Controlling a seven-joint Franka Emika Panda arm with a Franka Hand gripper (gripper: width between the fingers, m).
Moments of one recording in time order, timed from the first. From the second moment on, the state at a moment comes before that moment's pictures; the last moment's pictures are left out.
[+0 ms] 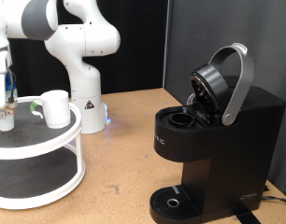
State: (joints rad) arm -0.07 -0.46 -0.71 -2.69 -0.33 2.35 -1.31
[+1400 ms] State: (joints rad) arm 0.07 -0.59 -0.70 -2.59 0.15 2.29 -1.15
